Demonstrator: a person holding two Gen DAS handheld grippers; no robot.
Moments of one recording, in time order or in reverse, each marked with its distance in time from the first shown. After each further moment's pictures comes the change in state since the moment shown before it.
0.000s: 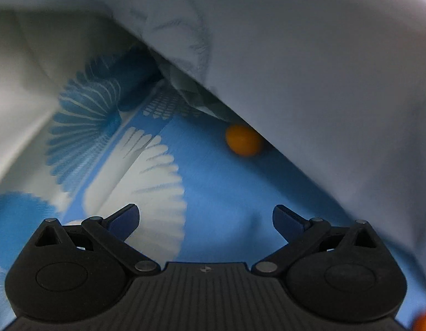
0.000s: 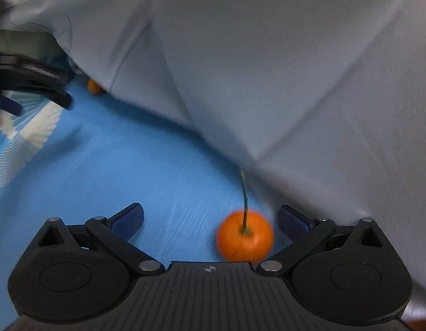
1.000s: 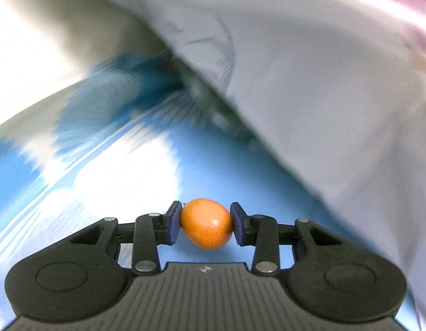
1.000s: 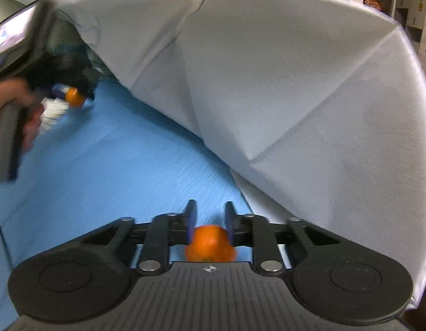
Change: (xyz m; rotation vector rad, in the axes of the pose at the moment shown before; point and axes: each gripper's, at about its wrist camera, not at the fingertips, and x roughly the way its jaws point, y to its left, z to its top) left arm -0.009 0.022 -0.053 -0.138 -0.169 -0.033; right arm -0.040 0.020 -0.018 -0.103 -0.054 0.010
